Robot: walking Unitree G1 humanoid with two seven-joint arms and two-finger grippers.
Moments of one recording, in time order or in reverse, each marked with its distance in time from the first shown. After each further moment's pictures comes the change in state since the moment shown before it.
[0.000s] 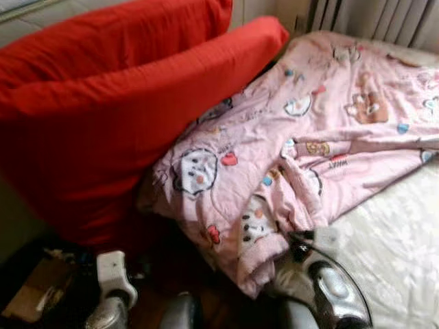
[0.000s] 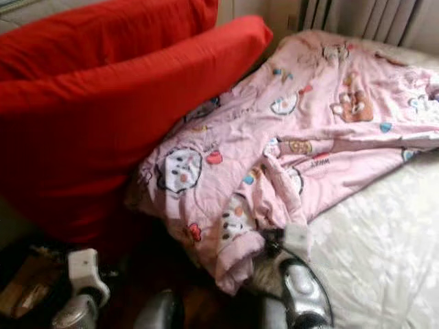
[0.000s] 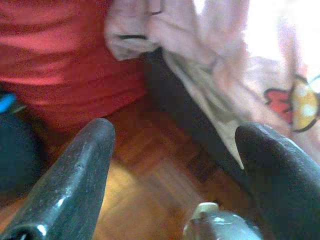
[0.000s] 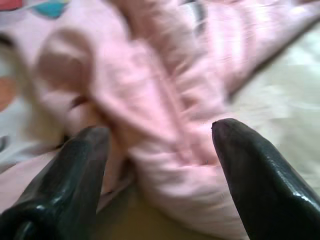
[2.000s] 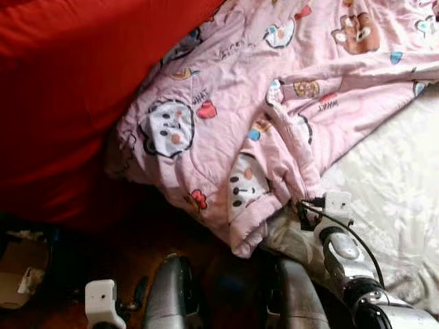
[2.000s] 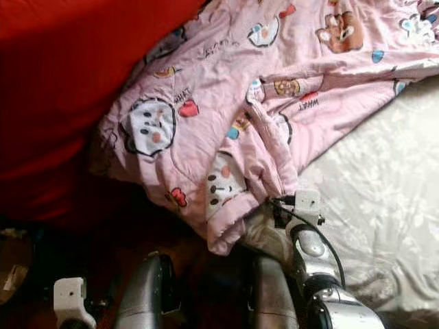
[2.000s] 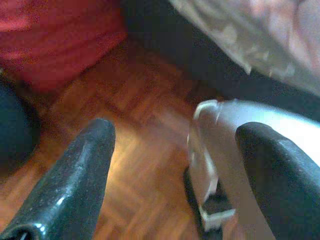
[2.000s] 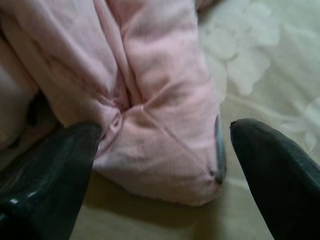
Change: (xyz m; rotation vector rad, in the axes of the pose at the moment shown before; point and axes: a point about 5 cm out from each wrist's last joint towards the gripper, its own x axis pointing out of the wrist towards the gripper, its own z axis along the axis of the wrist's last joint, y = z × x) left arm -0.064 0.016 -0.022 0.076 -0.075 -0.062; right arm 0.028 -0.006 0.067 -0.094 -0.065 -0.038
